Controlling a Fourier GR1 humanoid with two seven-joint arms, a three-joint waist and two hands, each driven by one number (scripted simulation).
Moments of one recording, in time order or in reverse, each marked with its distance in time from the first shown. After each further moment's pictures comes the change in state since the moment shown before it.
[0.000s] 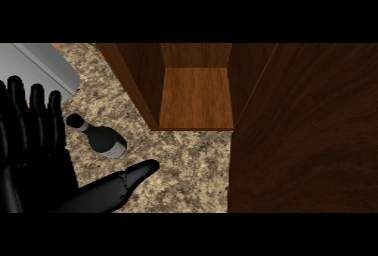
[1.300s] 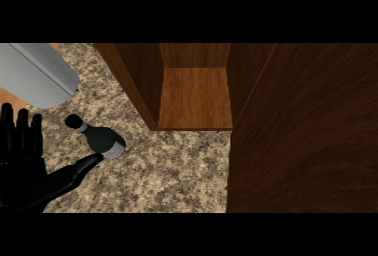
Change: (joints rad) left arm 0.250 0.008 0.323 0.113 0.446 -0.228 -0.286; right arm -0.029 0.001 -0.030 -0.016 0.011 -0.001 0.050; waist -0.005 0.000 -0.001
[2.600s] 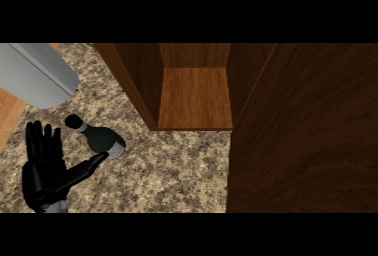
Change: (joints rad) left arm 0.001 -0.031 0.193 0.513 0.218 -0.228 -0.469; right arm -0.061 -0.002 -0.029 -0.004 0.004 -0.006 0.065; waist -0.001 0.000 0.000
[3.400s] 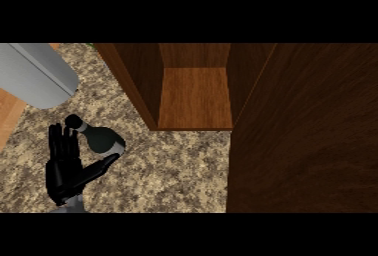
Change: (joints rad) left arm -0.078 -0.001 0.028 0.283 0.061 -0.102 -0.193; right arm -0.052 0.006 -0.007 0.002 -0.001 -0.013 0.047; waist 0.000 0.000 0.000
